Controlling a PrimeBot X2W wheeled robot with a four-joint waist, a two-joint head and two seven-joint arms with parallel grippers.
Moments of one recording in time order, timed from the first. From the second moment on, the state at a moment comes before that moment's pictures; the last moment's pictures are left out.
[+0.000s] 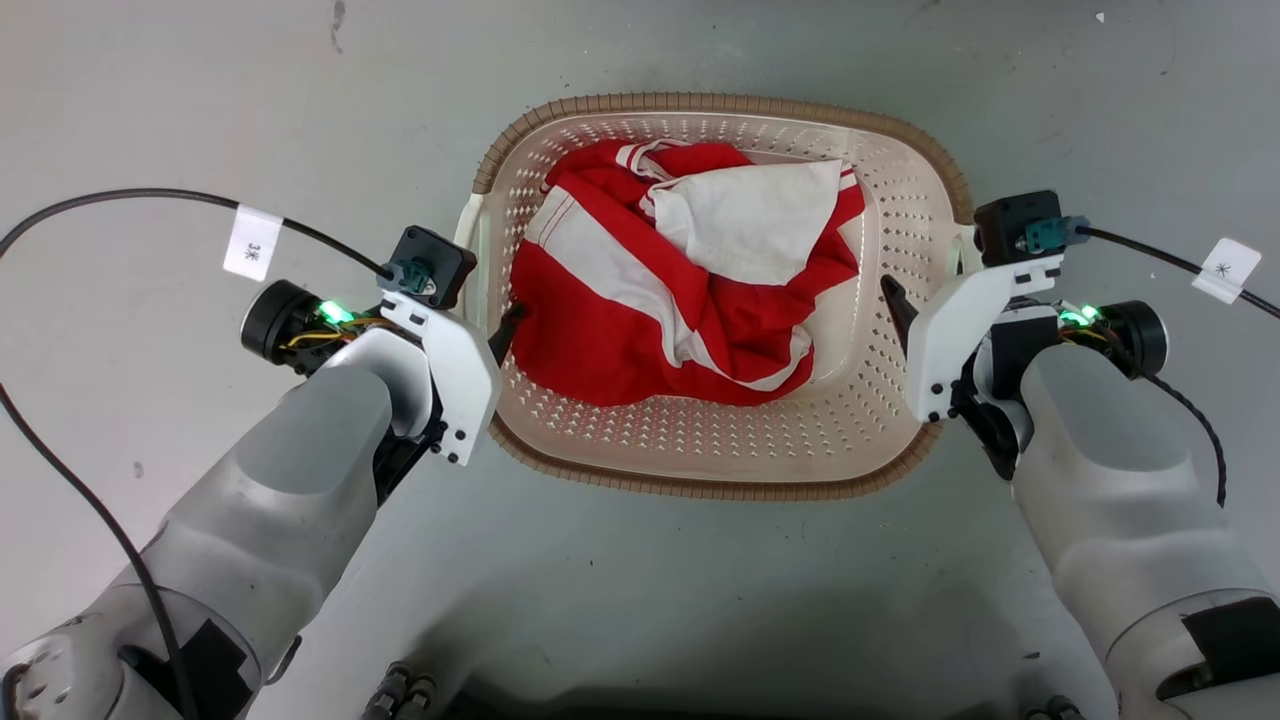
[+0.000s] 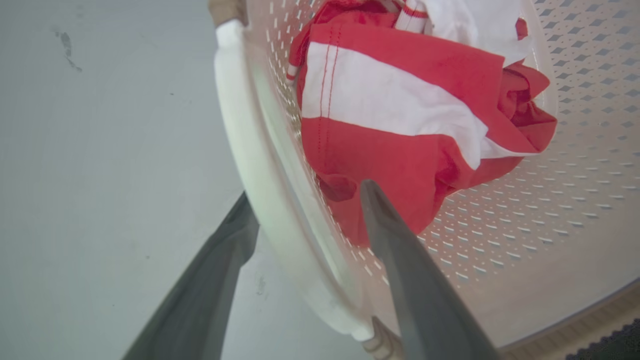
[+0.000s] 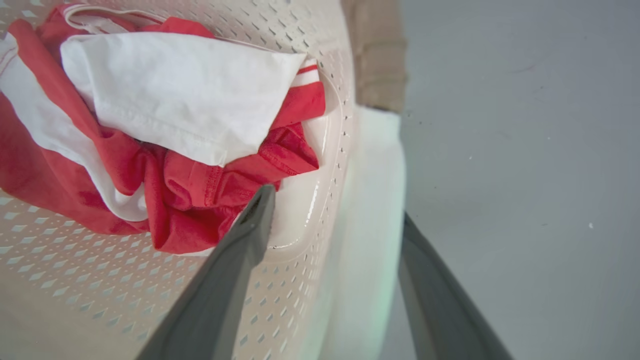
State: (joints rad) left arm -1.00 0.31 -1.09 1.02 -0.79 -0.13 -0.08; right arm -0.94 -0.05 0.17 1.20 0.15 0.13 0.02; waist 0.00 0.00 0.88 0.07
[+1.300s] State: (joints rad) left arm -0.91 0.50 -1.28 0.74 -1.06 -0.13 0.21; right arm -0.92 -0.05 0.48 1.18 0.33 0.13 0.47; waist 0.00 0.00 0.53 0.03
